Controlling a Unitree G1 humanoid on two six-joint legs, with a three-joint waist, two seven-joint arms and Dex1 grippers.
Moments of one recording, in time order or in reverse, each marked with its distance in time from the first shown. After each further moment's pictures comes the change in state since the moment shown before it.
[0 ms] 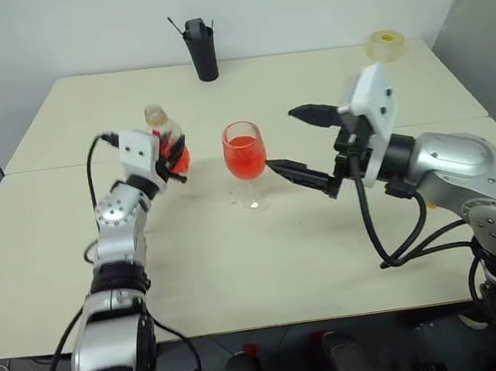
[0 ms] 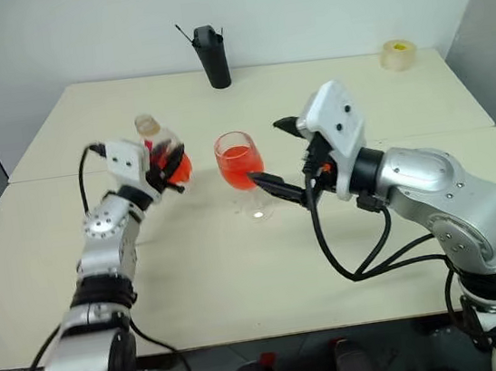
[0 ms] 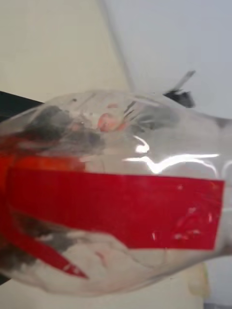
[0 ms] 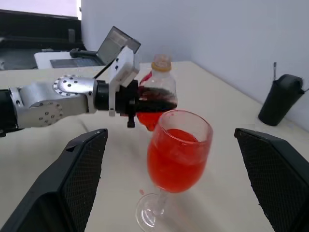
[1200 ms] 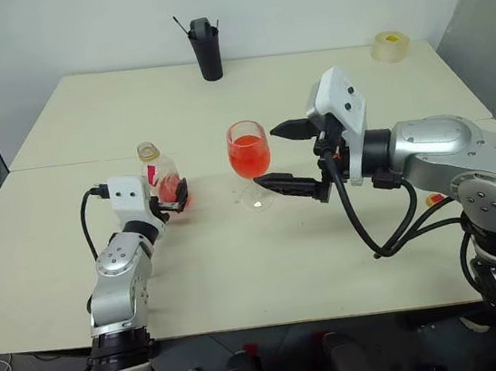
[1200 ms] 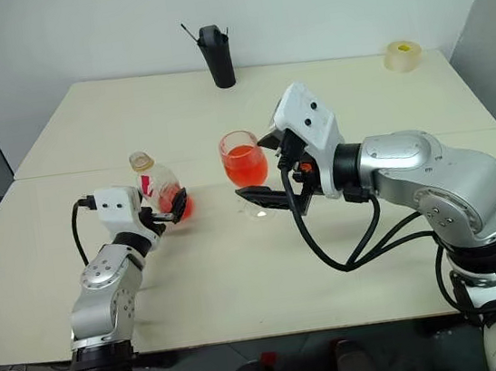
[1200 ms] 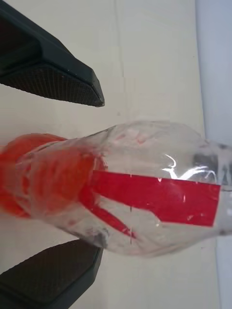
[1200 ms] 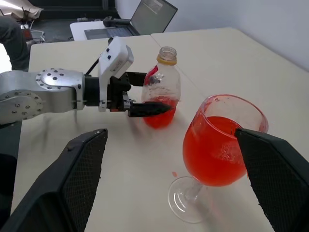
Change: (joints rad) left arm 0.318 -0.052 0.090 -0.553 -0.026 0.401 0.217; right arm -0.114 -0.017 0.047 0.070 0.013 0.132 0.087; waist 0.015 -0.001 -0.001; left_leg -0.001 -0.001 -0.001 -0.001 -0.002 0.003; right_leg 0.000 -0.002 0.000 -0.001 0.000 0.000
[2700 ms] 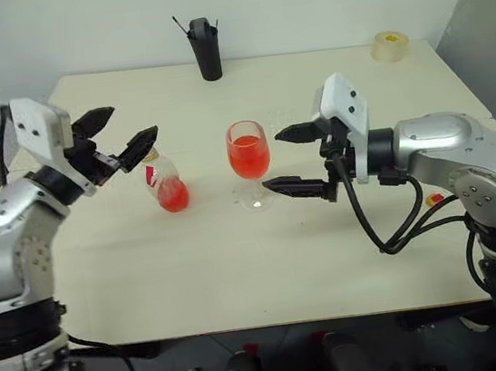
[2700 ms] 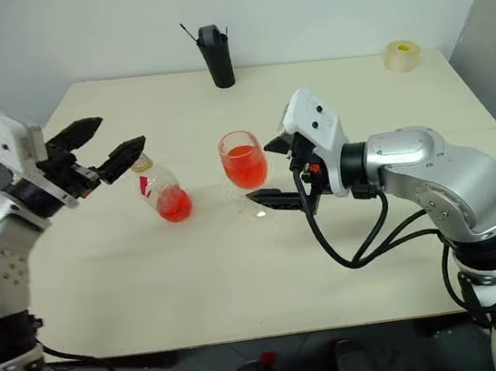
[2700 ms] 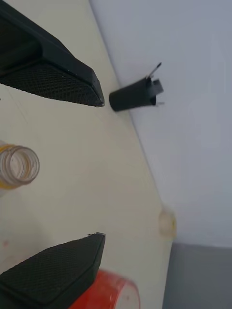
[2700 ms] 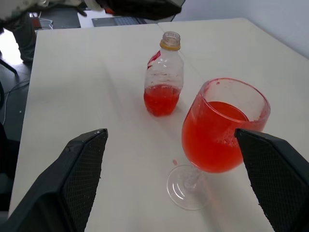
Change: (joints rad) left arm -0.227 0.449 0.124 -0.052 -0.341 0.215 -0.535; right arm 0.014 -0.062 0.010 0.057 -0.061 -0.061 0.156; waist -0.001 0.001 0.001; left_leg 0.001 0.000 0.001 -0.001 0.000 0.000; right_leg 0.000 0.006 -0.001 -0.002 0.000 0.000
